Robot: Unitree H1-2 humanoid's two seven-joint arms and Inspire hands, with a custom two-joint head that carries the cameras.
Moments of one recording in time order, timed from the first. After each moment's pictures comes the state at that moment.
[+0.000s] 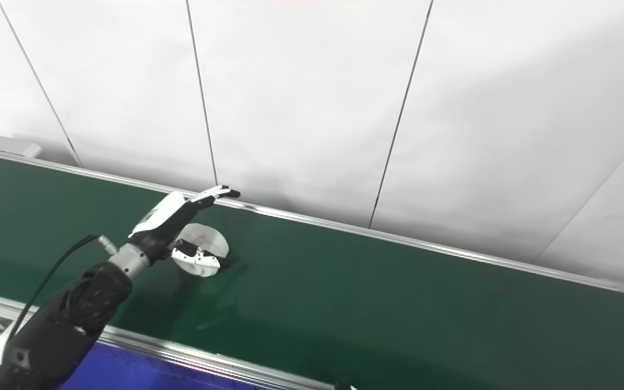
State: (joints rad) left arm -0.27 0.41 -0.19 0.22 0.44 -0.14 -0.14; right arm 0.45 -0.10 0.30 -0.01 -0.16 -0.40 0.06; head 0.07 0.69
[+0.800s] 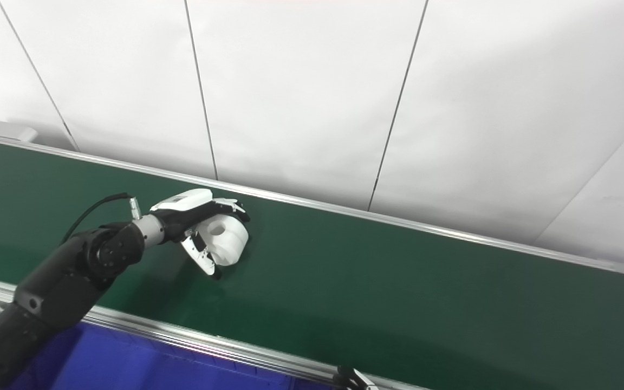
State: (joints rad) left arm -0.38 0.46 -0.31 0.18 0.53 0.13 -0.45; right arm 0.46 -0.10 0.30 -0.03 -0.14 -0.40 0.06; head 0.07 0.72
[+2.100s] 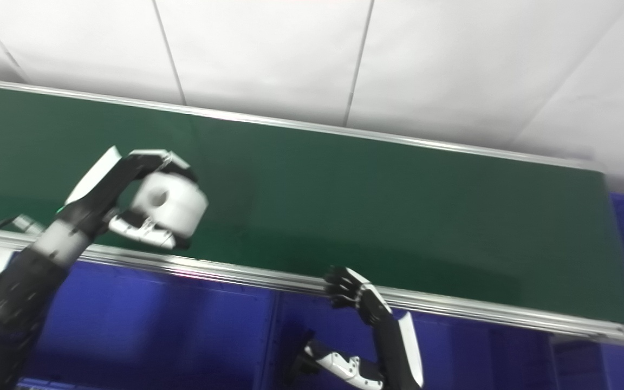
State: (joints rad) left arm 0.16 0.39 -0.09 -0.34 0.22 -0.09 -0.23; right arm 0.56 -0.07 0.30 -0.25 -0.22 -0.41 0.01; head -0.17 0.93
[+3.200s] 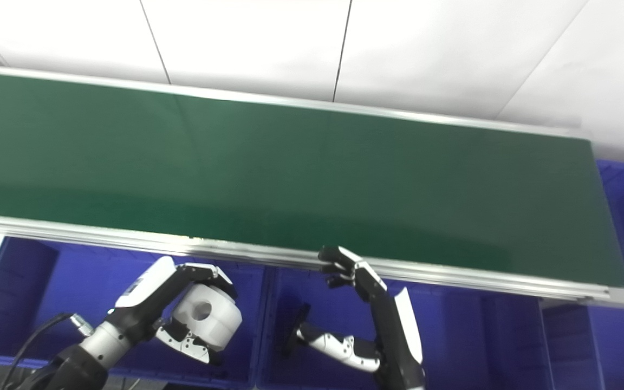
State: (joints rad) left arm 0.38 0.32 -0.32 -0.24 0.62 -0.16 -0.25; right arm 0.61 -0.07 0.29 -0.32 -0.24 -0.37 0.02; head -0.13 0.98
